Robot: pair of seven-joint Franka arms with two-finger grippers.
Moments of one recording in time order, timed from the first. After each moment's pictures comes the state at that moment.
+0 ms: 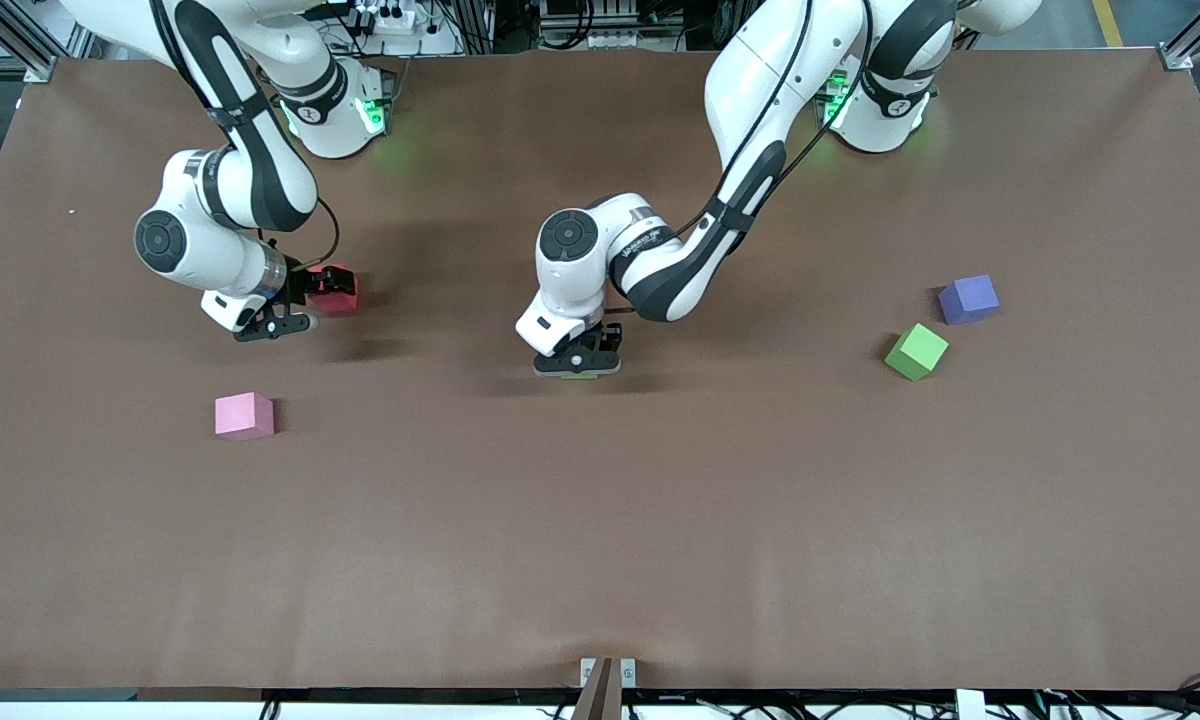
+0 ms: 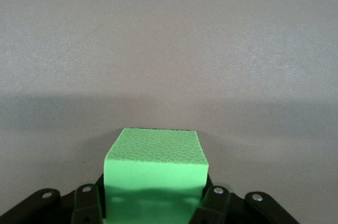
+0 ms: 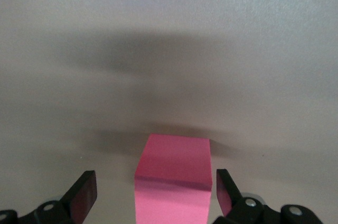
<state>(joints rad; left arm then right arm) -0.78 0.88 -0.14 -1.37 0.19 2.32 -1.03 0.24 0.11 -0.16 -2.52 0.23 2.37 -0.23</state>
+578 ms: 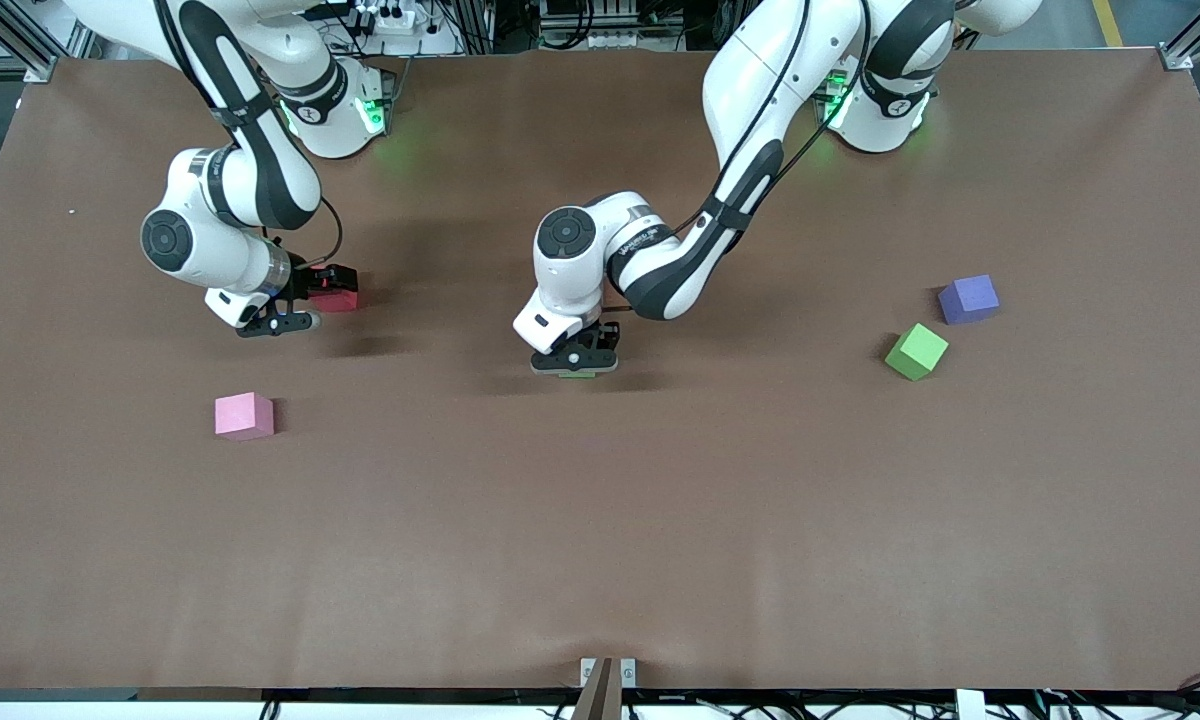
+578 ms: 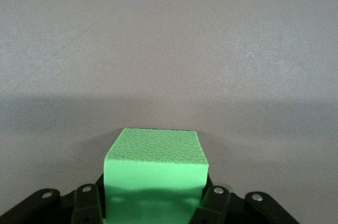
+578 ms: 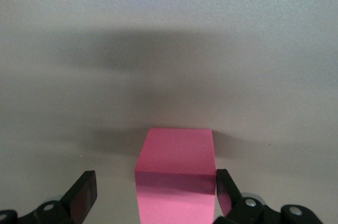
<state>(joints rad) -0.78 0.88 -0.14 -1.37 0.19 2.32 -1.03 0.27 0.11 -0.17 -2.53 0.23 2.37 -0.17</state>
